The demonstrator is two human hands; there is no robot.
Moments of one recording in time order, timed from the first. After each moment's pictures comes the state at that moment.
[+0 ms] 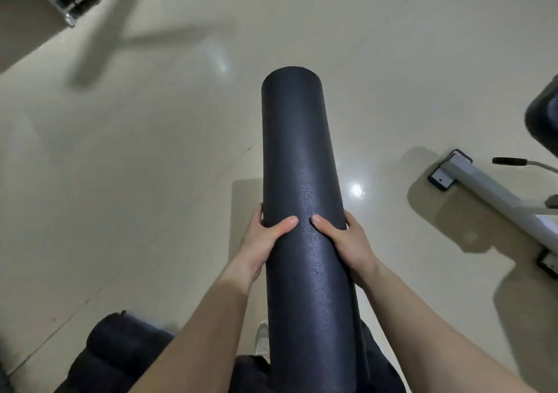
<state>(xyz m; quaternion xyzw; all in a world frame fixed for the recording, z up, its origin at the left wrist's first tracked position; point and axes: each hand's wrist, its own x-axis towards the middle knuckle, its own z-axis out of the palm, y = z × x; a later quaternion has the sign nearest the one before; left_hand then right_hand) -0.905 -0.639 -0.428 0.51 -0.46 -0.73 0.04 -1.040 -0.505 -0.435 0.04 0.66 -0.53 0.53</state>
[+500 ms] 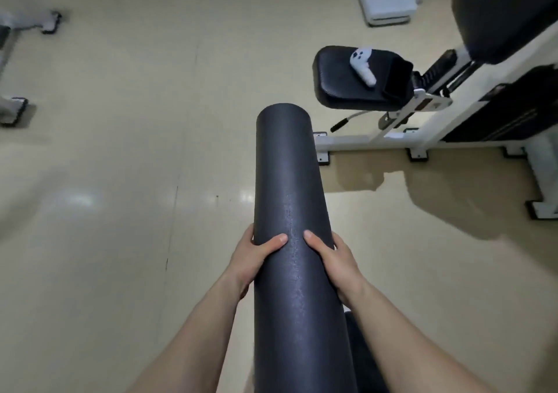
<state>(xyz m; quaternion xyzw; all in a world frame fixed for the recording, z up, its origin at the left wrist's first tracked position) -1.072 -0.637 -0.411 0.27 -0.62 -0.69 -0.27 -1.060 -0.447 -0.418 0.30 0.58 -0.71 0.26</state>
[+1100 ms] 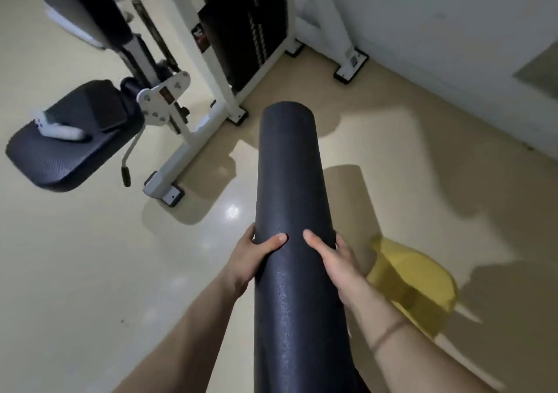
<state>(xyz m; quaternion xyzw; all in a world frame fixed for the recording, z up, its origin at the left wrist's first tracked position) -1.071 -0.262 -0.465 -0.01 -0.67 -0.47 -0.58 -0.911 -0.155 -0.494 0.57 0.38 -0.73 -0.05</state>
